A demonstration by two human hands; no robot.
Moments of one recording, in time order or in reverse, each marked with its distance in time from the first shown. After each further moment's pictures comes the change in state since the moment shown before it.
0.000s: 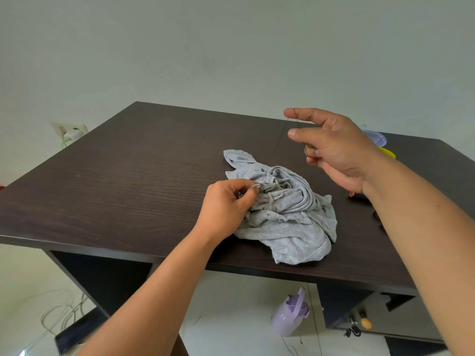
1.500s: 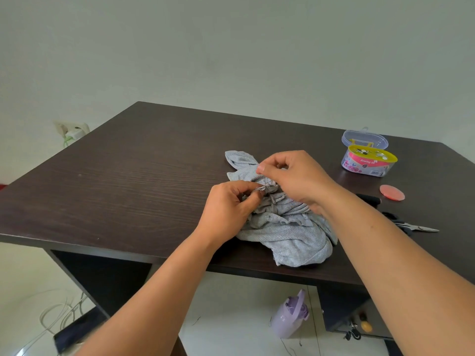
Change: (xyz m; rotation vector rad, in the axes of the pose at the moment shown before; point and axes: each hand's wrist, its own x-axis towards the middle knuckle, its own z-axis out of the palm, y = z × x) left_hand -0.004 0.007 -0.001 -0.047 -0.034 0.072; right_hand -0.004 0.032 0.048 -0.415 -0.012 0.070
